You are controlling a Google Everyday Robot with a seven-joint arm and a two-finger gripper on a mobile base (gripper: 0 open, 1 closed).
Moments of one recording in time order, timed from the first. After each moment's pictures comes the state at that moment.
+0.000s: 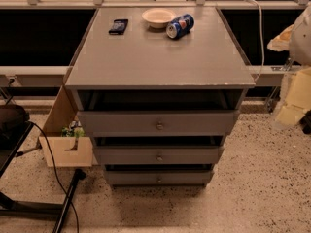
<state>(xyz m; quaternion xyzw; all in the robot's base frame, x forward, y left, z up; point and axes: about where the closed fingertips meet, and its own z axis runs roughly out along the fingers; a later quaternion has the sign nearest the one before) 0.438 -0.217 0.976 -0.60 0.78 -0.03 0.16</state>
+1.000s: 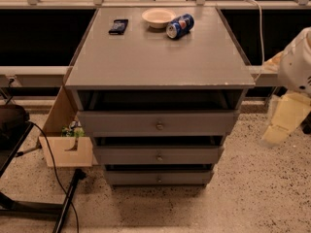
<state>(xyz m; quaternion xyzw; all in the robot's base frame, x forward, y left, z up) 0.432 -0.212 0.936 -0.58 0.80 -0.01 0.16</state>
